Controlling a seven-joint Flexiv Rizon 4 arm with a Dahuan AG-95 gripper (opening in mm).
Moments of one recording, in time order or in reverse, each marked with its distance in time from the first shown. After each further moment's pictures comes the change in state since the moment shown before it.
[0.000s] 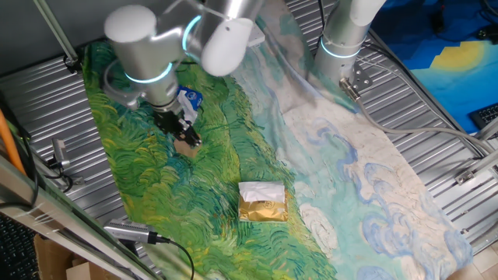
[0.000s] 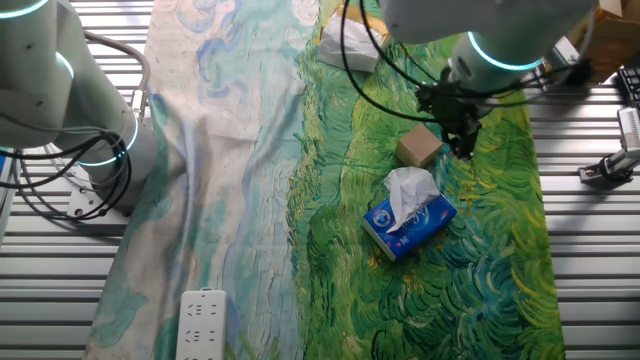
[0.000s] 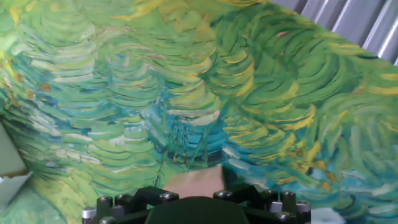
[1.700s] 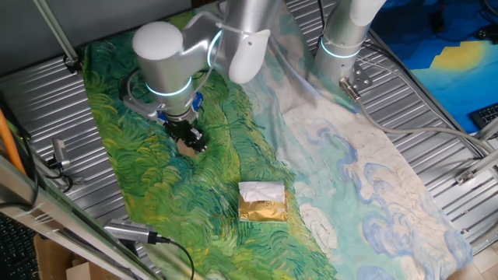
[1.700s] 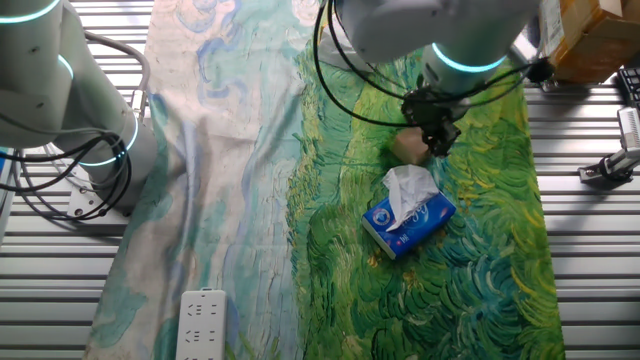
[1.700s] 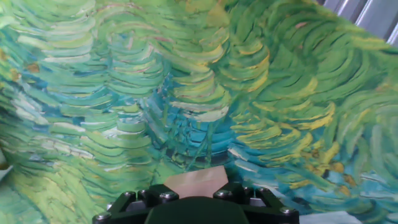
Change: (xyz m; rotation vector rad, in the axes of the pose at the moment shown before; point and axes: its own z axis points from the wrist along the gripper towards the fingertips) arm 0.004 0.006 0.030 0.070 -0.013 -0.021
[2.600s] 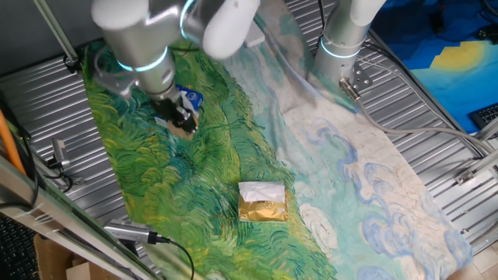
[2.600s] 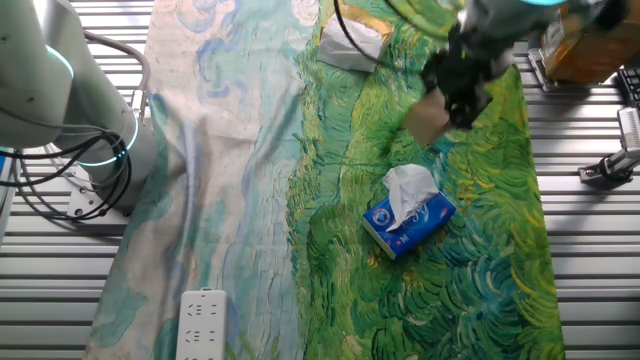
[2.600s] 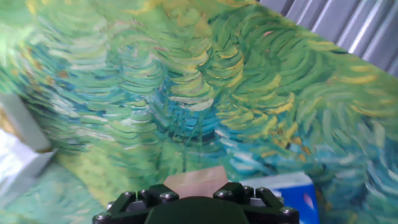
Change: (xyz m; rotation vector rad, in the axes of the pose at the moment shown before) arm 0.003 0.002 -0.138 -0.019 0.101 0.067
